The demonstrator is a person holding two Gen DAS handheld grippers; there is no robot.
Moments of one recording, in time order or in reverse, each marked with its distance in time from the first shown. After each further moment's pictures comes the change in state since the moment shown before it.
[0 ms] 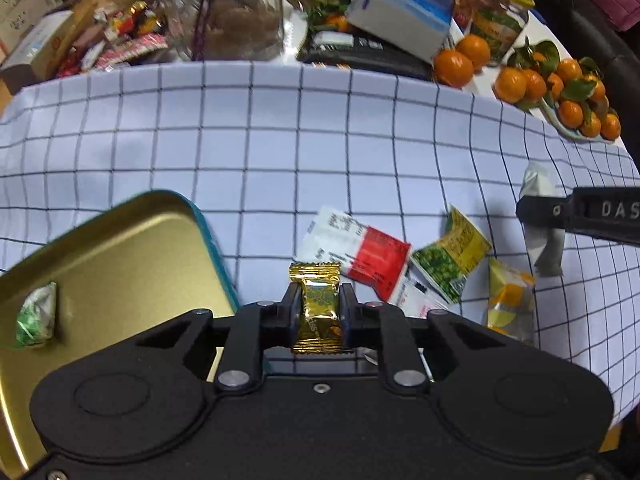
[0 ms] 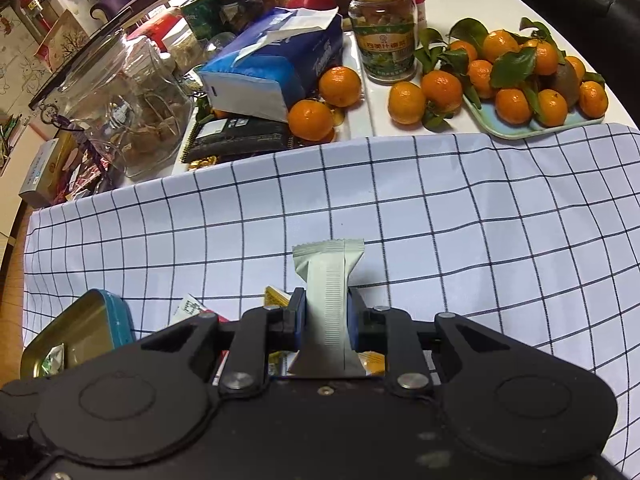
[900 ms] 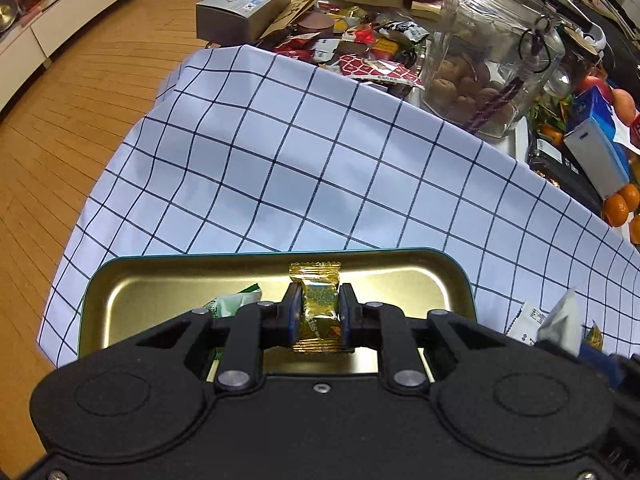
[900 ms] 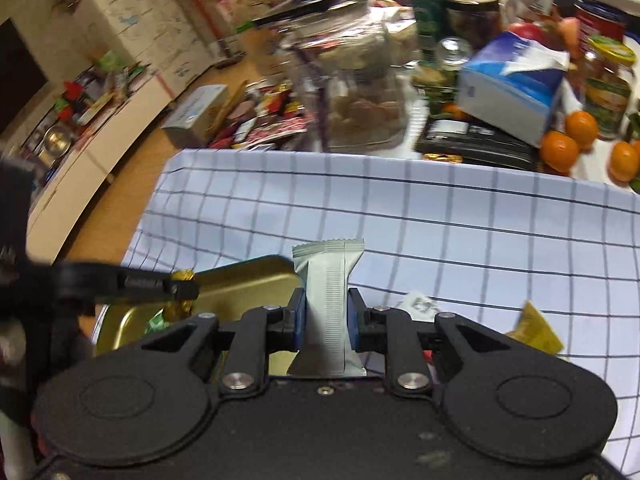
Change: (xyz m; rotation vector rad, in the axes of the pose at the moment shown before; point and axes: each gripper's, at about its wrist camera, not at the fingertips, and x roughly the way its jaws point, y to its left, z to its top) left arm -0.026 0.153 0.000 -0.356 -0.050 0.165; right arm -0.004 0.152 -0.046 -0.323 -0.056 0.311
